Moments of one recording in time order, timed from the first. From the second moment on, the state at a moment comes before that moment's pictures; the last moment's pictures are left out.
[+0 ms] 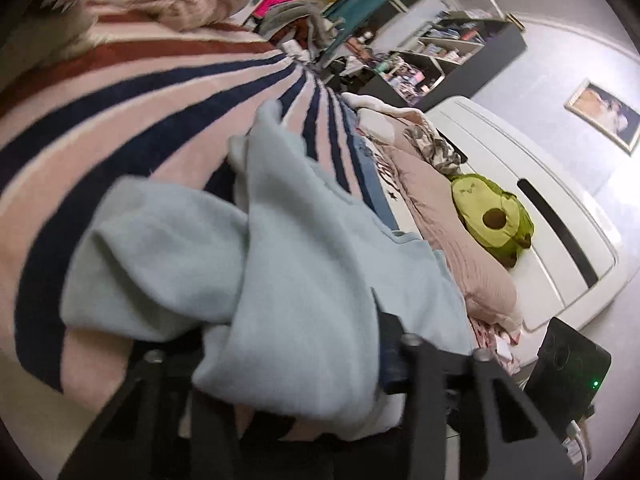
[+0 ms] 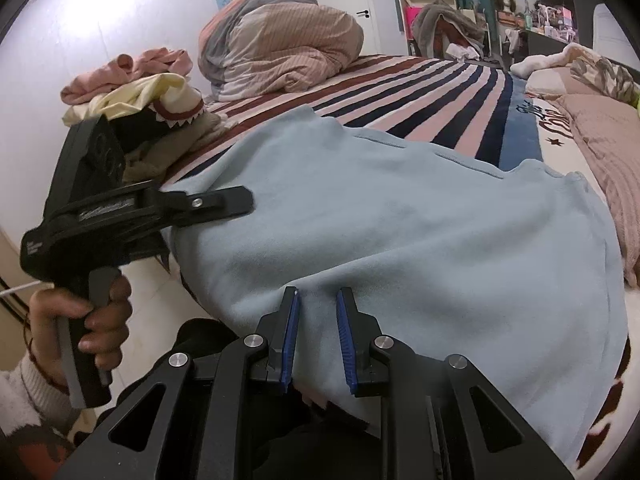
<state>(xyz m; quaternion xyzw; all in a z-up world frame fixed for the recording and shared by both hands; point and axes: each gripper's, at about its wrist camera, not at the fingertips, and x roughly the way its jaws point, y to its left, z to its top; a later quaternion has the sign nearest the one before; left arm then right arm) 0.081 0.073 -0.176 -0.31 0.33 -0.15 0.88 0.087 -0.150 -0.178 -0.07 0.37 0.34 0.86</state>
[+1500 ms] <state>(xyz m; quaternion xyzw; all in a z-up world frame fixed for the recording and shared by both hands) 0.054 -0.088 -0.078 -0.09 0.31 -0.35 0.88 0.070 -0.314 -0.110 0.05 0.26 0.24 0.93</state>
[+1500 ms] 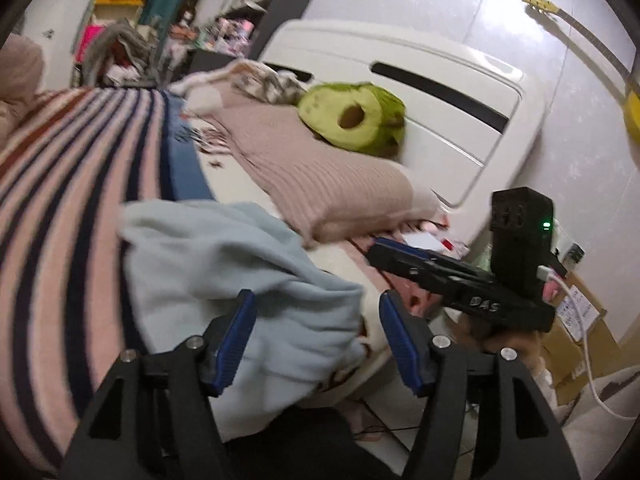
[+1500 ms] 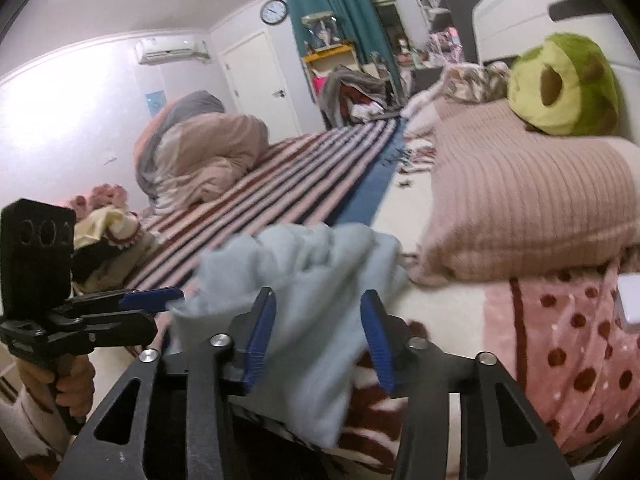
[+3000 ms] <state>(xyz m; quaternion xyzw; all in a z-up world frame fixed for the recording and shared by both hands) 0.071 -0.050 -0.114 -0.11 0.34 -0.28 0.89 0.098 -0.334 -0.129 0.07 0.32 0.20 0.92</state>
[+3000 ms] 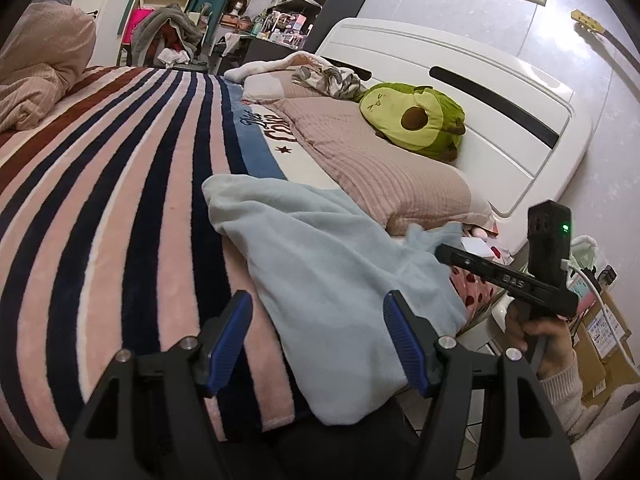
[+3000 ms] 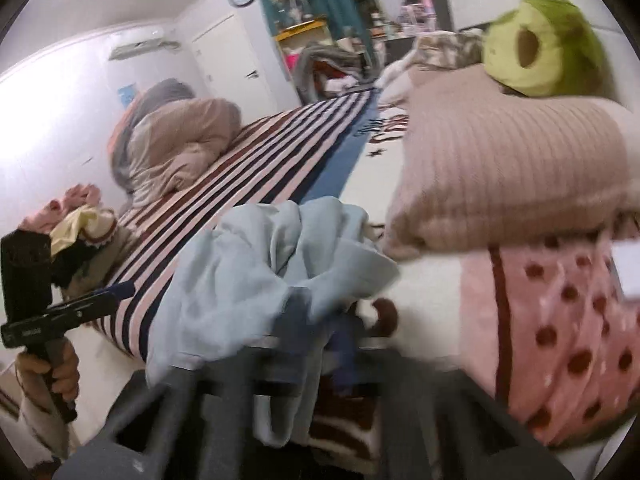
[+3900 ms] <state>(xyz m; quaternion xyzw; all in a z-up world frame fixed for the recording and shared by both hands) 0.106 -0.038 -0.128 -0.09 0.35 -0.25 0.90 0.203 -0.271 -0.134 -0.02 0.40 0.29 0.87</state>
